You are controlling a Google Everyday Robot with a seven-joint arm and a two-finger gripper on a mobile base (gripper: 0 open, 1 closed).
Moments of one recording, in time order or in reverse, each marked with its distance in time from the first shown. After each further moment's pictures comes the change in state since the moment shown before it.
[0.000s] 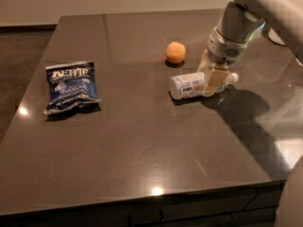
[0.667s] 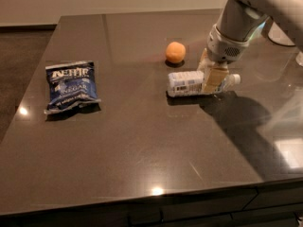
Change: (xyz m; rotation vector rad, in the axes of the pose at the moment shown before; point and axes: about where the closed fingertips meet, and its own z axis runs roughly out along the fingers) arm -0.010 0.013 -0.014 0.039 0.017 0.002
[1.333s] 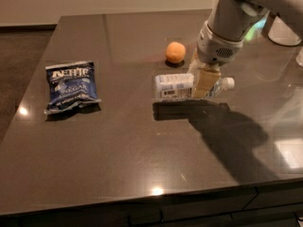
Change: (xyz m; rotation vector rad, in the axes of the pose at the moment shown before) arm -0.043 0.037 -0.020 0.027 -0.023 -0.002
